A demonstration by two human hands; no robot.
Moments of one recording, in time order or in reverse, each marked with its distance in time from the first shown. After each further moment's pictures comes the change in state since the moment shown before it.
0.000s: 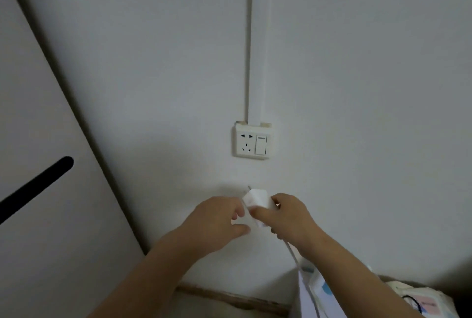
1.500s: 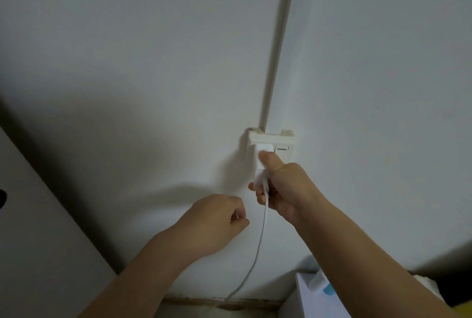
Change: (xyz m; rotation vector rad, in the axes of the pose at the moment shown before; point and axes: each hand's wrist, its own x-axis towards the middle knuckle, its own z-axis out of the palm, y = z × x) left_hand 0.073 -0.065 -0.020 -0.045 -0.120 0.144; right_hand 0.086 -0.077 0.018 0.734 0.119 0.259
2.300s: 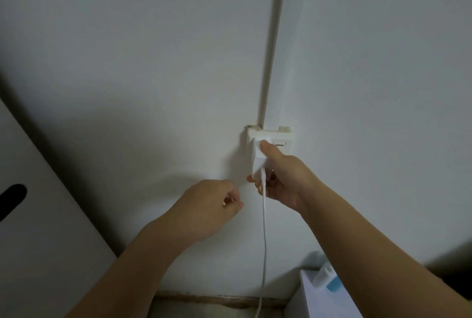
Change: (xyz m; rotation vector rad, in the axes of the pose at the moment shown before) left_hand -0.015 0.009 -0.020 -0.058 0.127 -0.032; right_hand -0.007 -0.008 -0.008 -0.051 -0.125 0.020
